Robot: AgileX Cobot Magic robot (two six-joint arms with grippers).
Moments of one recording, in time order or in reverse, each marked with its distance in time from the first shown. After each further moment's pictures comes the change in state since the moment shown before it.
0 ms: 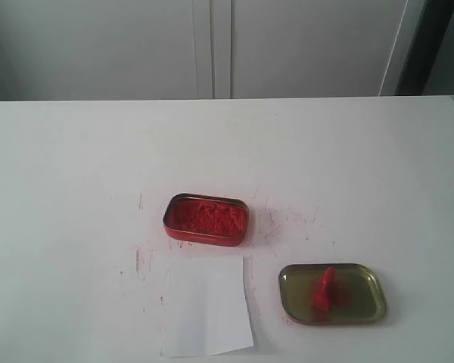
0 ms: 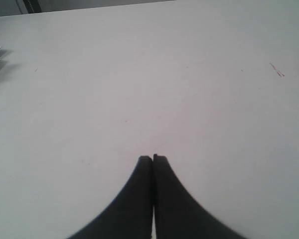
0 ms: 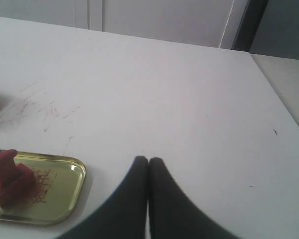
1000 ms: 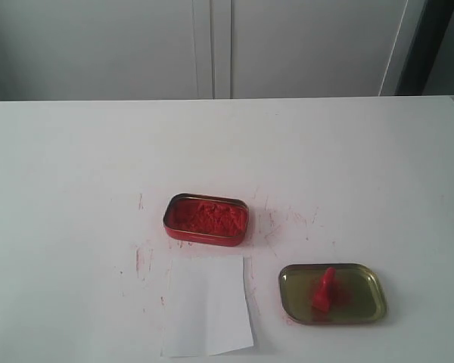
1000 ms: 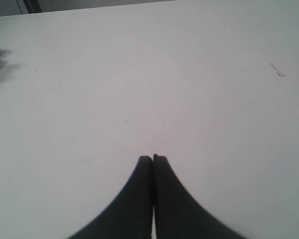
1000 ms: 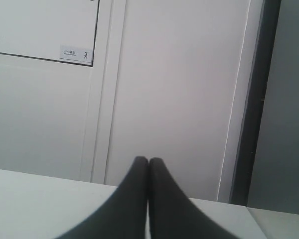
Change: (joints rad) left arm 0.000 0.000 0.000 0.000 0.000 0.000; right arm 0.000 0.000 0.000 0.000 -0.538 0.000
